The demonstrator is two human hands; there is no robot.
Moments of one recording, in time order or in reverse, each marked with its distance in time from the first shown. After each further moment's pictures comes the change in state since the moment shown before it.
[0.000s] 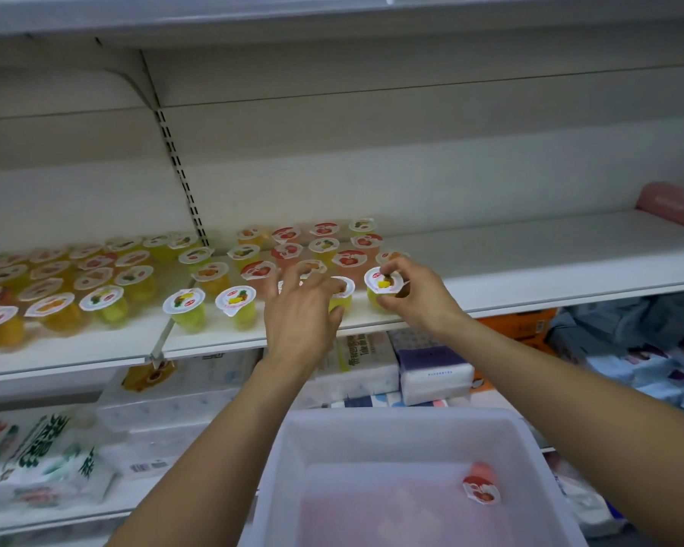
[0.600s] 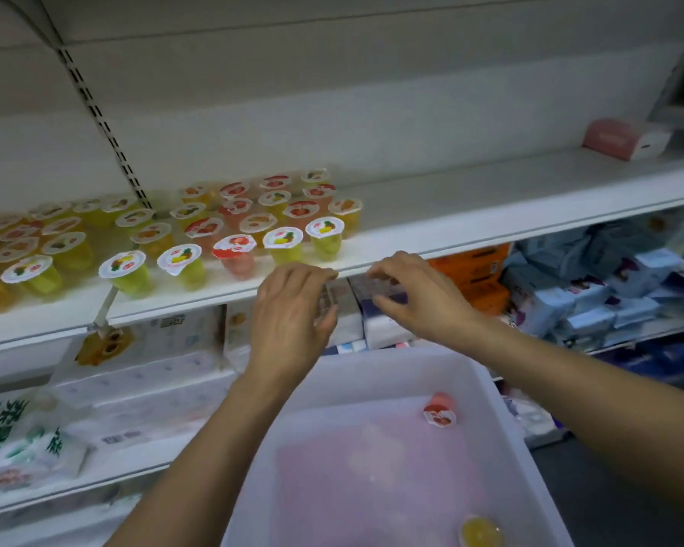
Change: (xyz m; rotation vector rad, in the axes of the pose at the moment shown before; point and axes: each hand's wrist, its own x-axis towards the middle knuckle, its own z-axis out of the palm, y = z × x) left_hand -0.054 0.031 0.012 -0.268 0.081 0.164; right_hand -0.079 0.025 -0.027 -0.366 -0.023 -0.264
